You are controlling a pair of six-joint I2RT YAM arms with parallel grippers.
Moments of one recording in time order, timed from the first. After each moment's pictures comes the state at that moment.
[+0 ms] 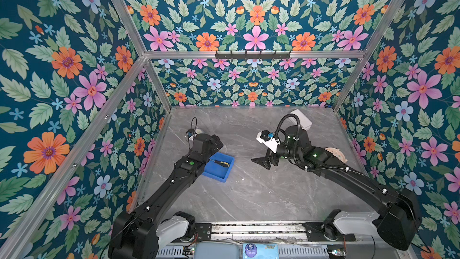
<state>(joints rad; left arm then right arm) -0.41 1.12 0.75 -0.19 -0.25 -0.82 0.64 1.27 1.00 -0.18 -0.50 -0.26</state>
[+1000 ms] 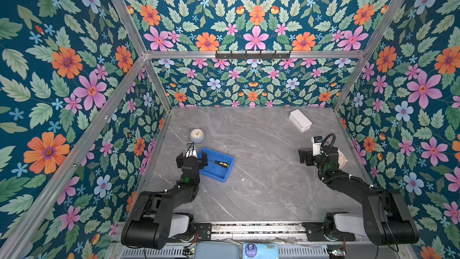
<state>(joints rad) -0.17 1.31 0.20 0.79 -0.37 0.01 0.02 1.32 0.37 0.43 -0.07 0.00</state>
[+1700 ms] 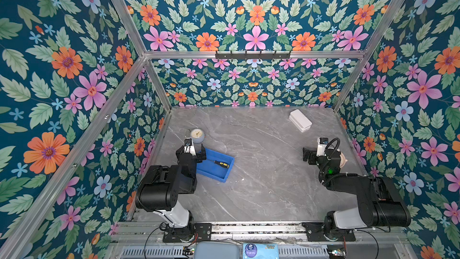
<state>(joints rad) -0.03 1.62 0.28 1.15 -0.17 0.02 -0.04 1.43 0.32 0.71 -0.07 0.05</state>
